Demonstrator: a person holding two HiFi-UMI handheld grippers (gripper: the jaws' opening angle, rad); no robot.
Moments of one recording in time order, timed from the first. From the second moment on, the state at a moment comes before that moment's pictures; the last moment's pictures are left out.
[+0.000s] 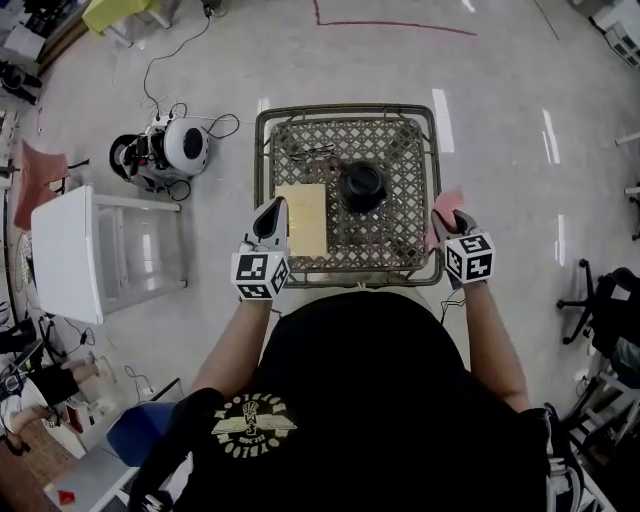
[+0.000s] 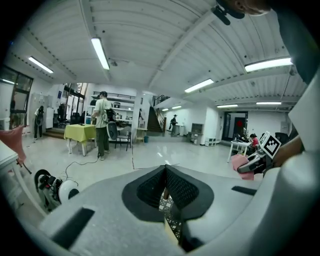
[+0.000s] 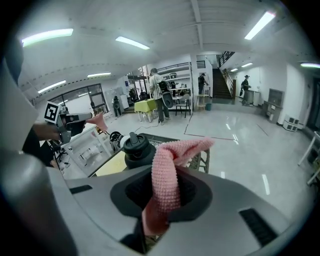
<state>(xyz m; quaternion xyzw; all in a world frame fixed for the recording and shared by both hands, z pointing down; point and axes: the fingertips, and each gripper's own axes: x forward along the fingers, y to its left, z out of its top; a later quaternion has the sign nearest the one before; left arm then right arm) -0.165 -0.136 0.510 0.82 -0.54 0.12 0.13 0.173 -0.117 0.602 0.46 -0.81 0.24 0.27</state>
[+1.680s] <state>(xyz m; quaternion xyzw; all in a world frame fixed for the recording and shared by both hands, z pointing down) -0.159 -0.129 0.268 0.85 -0.53 -0.01 -0.05 0.101 -0.133 0.287 0.49 -0.87 0.03 0.03</state>
